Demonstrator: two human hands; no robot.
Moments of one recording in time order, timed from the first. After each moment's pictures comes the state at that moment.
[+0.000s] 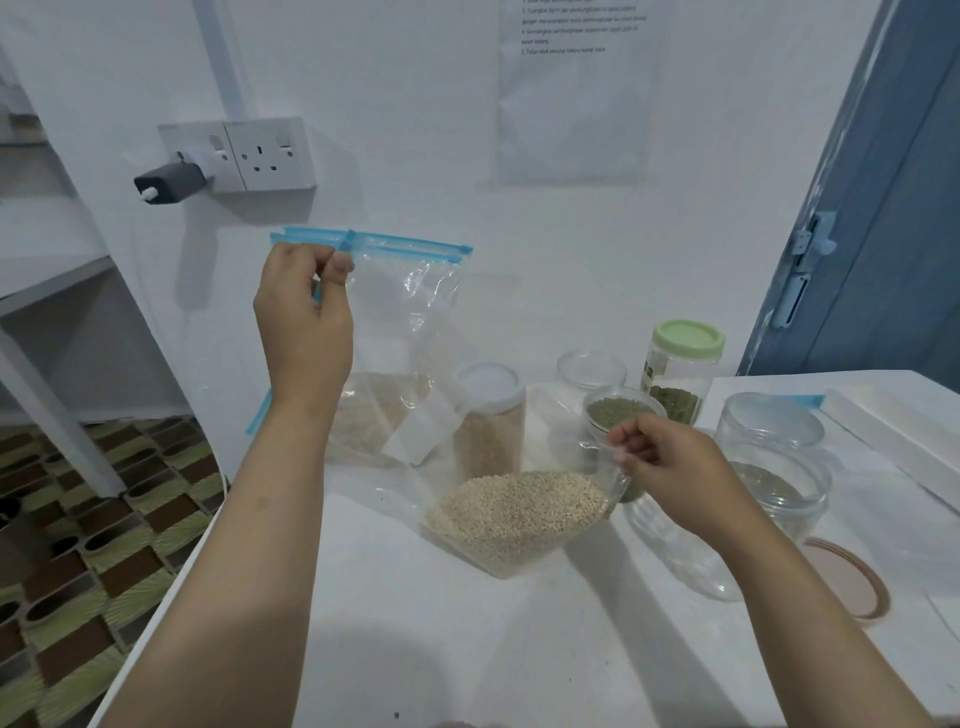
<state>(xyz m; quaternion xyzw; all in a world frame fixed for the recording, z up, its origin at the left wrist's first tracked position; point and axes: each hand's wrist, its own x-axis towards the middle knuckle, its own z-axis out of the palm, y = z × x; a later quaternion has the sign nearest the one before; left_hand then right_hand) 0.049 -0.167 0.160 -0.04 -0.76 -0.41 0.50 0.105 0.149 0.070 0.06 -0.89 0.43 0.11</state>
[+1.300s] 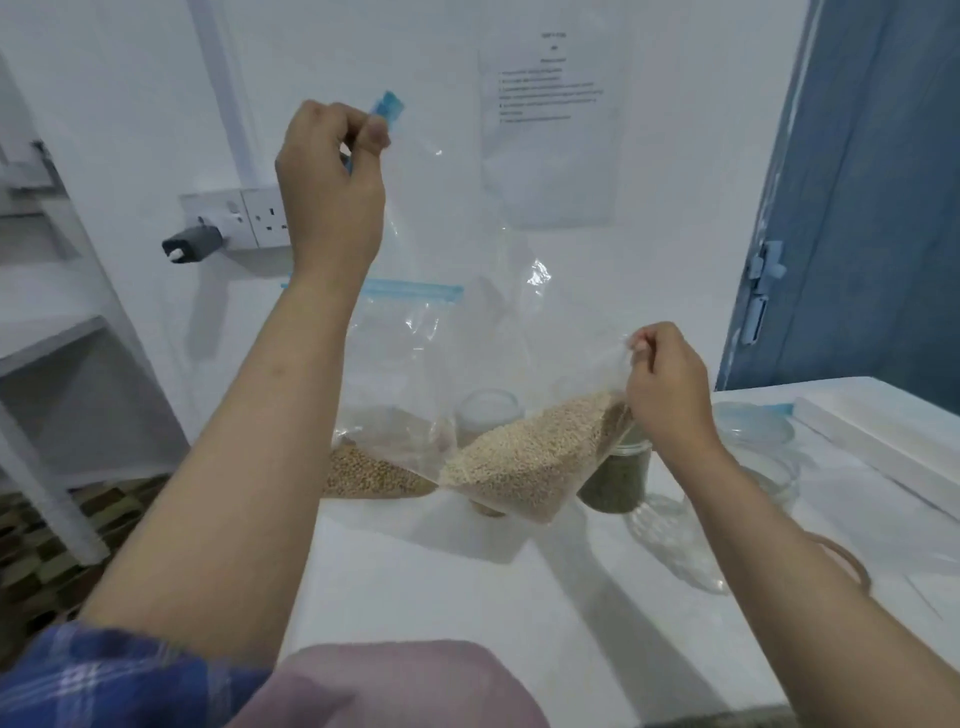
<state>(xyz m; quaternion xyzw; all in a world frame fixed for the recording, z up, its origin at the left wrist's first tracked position) 0.048 -0.143 0.286 -0.16 -0.71 -0.41 0.55 0.087 0.116 0.133 -0.04 -0.82 0.44 0.36</state>
